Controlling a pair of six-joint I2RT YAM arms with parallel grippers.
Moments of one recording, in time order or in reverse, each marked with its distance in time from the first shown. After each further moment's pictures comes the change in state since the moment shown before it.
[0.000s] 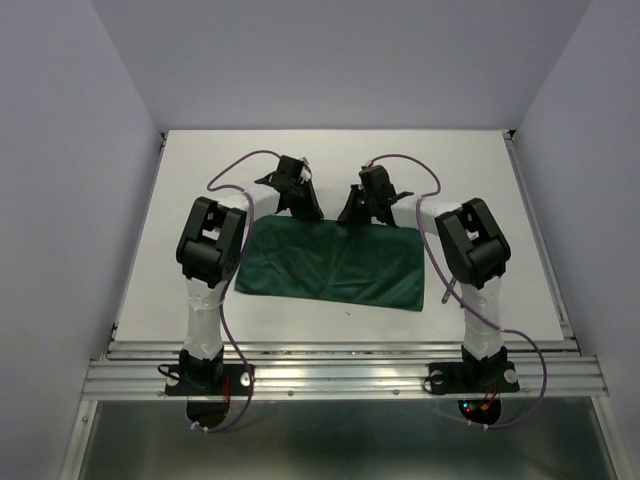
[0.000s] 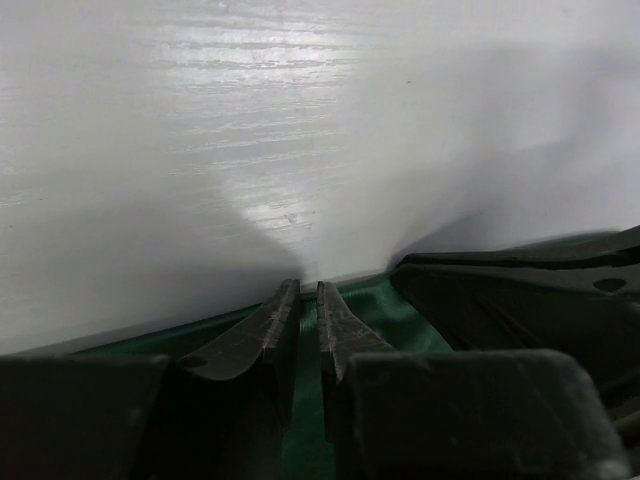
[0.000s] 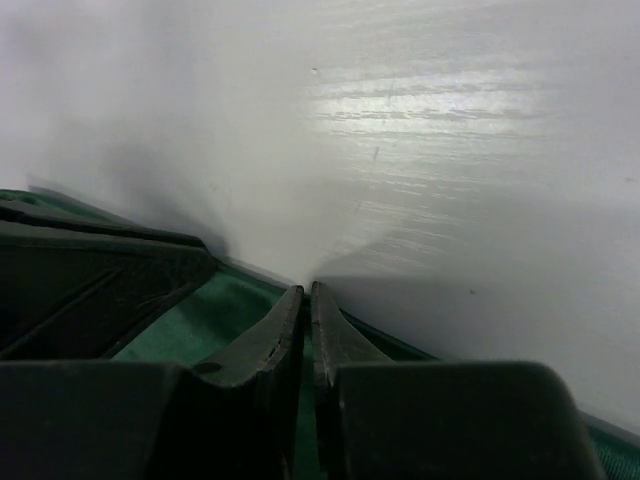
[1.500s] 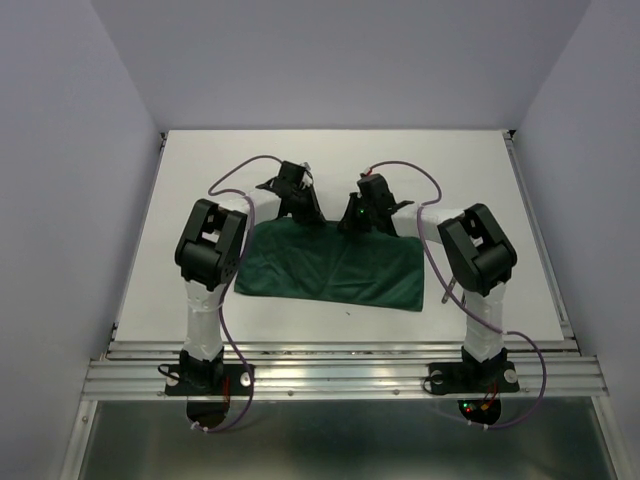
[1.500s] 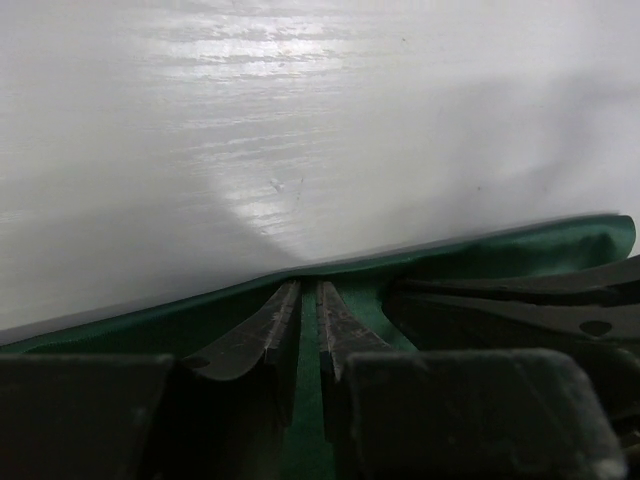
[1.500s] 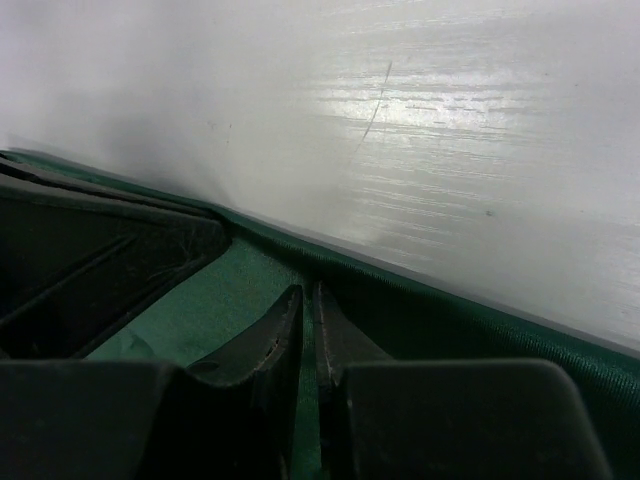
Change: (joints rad) left arm -0.016 -0.014 -0.067 0.039 0.009 -0.018; right arm 0.039 -0.061 -0.115 0.050 0.045 0.004
